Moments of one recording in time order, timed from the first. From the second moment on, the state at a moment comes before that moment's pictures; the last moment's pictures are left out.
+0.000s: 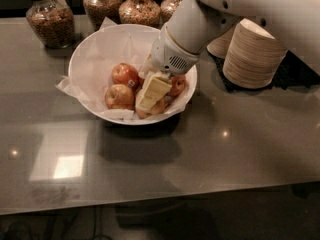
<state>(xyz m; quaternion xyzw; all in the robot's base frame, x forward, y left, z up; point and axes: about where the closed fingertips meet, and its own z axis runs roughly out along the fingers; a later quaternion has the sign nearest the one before) 0.520 0.022 0.909 -0.69 0.67 0.15 0.24</state>
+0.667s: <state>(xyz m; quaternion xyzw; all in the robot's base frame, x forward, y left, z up) 0.521 0.016 0.898 -0.68 0.68 0.15 0.23</state>
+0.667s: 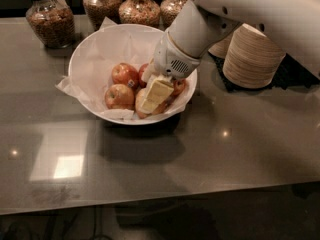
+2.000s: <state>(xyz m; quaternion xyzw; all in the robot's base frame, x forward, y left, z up) 0.525 0.028 0.861 -0.68 0.69 0.16 0.19</state>
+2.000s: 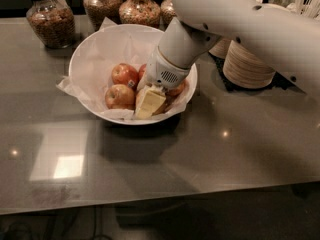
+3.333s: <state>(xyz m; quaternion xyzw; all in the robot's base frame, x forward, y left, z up) 0.527 0.031 0.859 -0.67 0.70 0.15 0.19</state>
